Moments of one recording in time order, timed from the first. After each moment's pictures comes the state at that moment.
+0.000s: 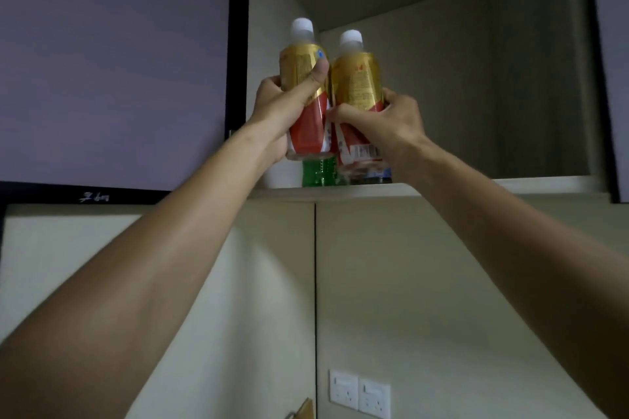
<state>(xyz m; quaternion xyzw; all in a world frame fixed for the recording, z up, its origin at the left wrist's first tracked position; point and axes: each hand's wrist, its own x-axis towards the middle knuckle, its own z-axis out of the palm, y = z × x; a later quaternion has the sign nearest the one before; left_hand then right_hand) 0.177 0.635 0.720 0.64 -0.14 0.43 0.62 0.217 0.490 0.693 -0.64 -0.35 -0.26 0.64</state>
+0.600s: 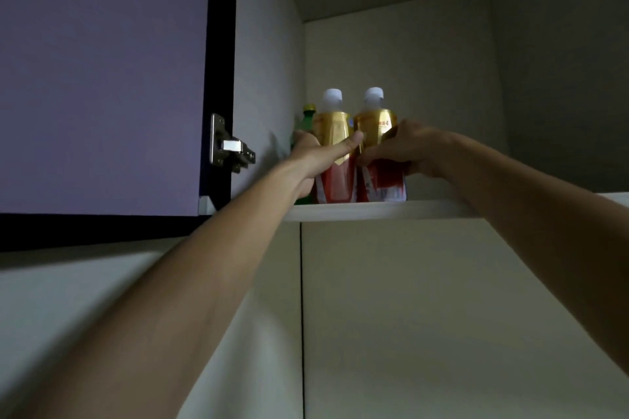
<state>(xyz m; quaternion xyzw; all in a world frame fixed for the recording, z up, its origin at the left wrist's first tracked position) 0.365 0.709 0.717 0.72 -0.18 0.29 0.61 0.343 0.545 0.729 -0.83 -0.20 -0.21 0.47</state>
